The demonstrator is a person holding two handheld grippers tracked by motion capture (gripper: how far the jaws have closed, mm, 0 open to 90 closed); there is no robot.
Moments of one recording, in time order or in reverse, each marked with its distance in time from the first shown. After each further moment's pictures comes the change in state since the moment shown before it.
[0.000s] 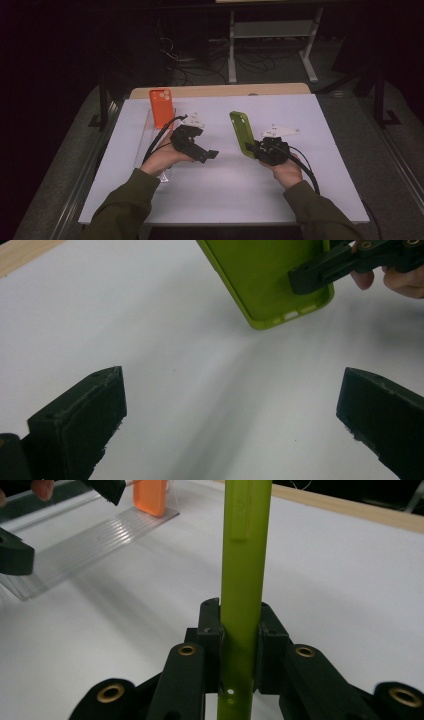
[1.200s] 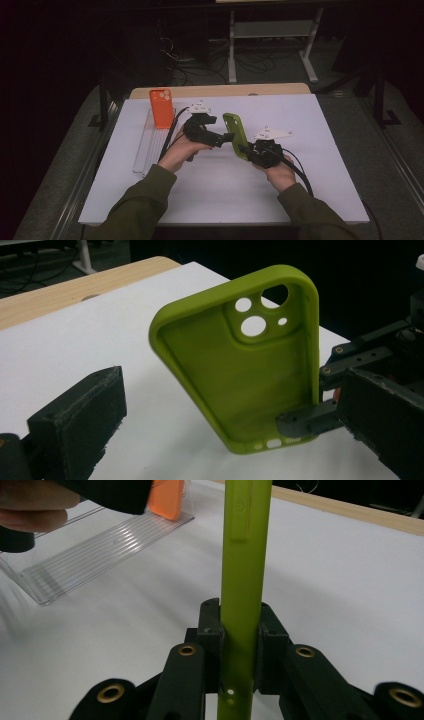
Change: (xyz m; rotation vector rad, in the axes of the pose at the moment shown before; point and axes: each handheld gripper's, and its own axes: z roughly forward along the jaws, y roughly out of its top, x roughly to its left) left arm -0.002 0.030 0.022 -0.245 -0.051 -0.151; right arm 0.022 0.004 0.006 0.001 0.004 -0.022
